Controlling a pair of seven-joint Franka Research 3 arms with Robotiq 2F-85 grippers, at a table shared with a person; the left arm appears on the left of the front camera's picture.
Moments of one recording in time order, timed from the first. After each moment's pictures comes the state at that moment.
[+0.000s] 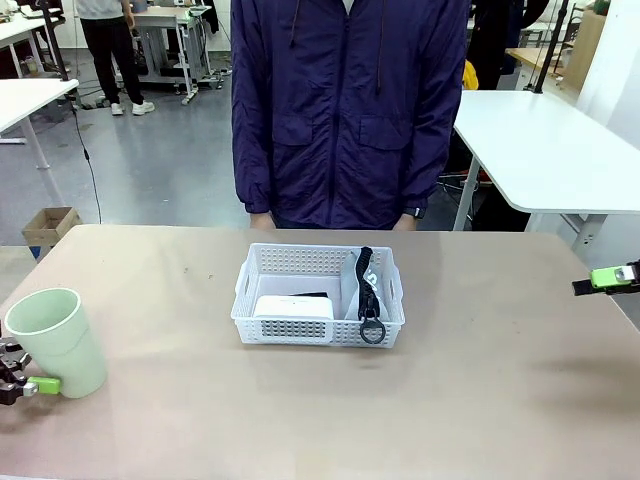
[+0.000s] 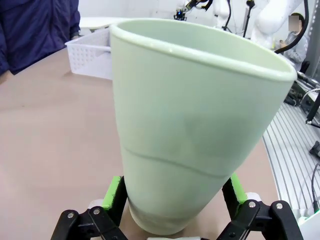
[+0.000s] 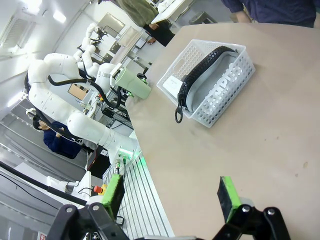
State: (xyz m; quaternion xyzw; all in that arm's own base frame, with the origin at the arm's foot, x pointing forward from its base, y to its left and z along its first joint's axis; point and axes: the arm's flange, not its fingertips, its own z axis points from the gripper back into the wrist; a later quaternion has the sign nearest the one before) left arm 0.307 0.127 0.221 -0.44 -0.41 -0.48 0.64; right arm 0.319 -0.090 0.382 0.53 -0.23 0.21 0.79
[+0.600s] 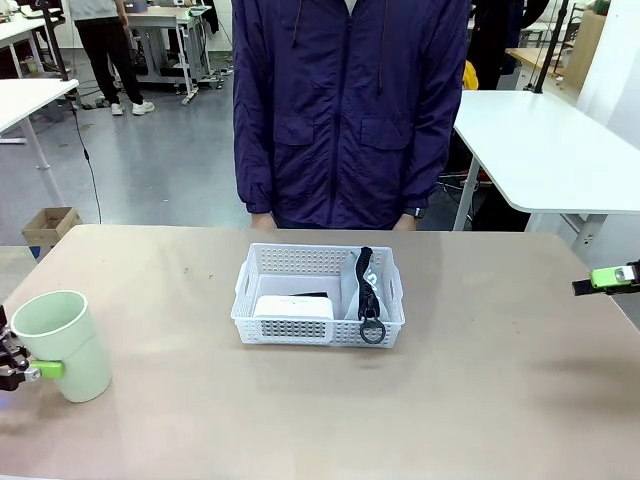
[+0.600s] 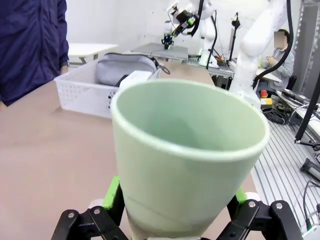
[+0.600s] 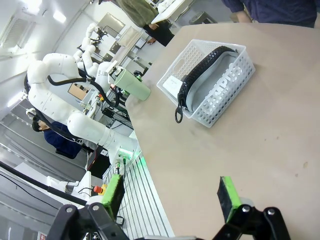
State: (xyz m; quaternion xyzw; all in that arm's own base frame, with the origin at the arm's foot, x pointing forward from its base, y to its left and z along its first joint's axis) left arm 0.312 0.109 0.241 -0.48 -0.44 -0.48 0.59; right arm 0.319 -0.090 0.382 0.53 -0.23 0.21 0.79
